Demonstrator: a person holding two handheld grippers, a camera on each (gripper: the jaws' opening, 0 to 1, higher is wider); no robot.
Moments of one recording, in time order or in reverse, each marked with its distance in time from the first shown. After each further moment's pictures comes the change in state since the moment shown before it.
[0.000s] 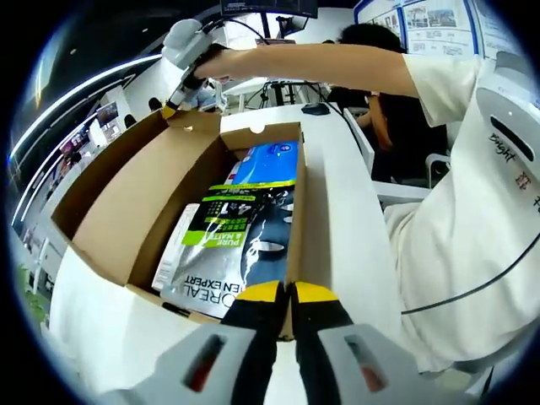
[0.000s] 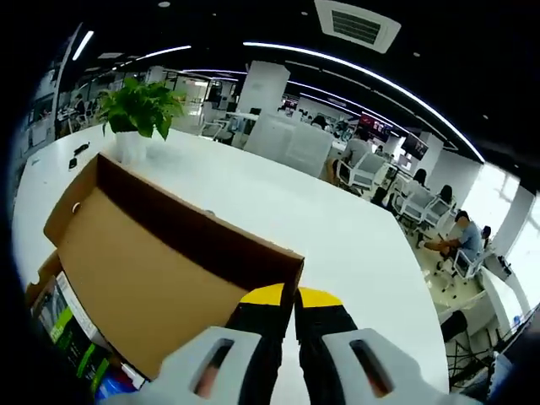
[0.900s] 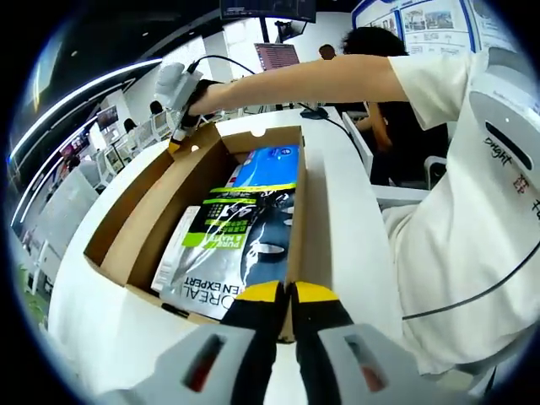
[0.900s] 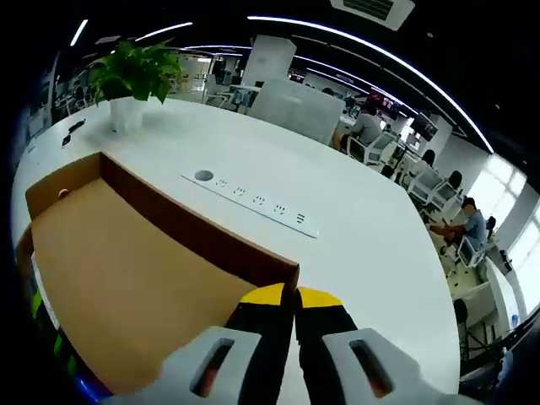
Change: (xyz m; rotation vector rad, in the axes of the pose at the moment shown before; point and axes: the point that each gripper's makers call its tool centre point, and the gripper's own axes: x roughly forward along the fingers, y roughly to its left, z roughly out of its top) left arm 0.000 0.000 0.001 0.007 -0.020 -0.002; right arm 0.038 0.021 -0.049 -0.045 0.130 0.005
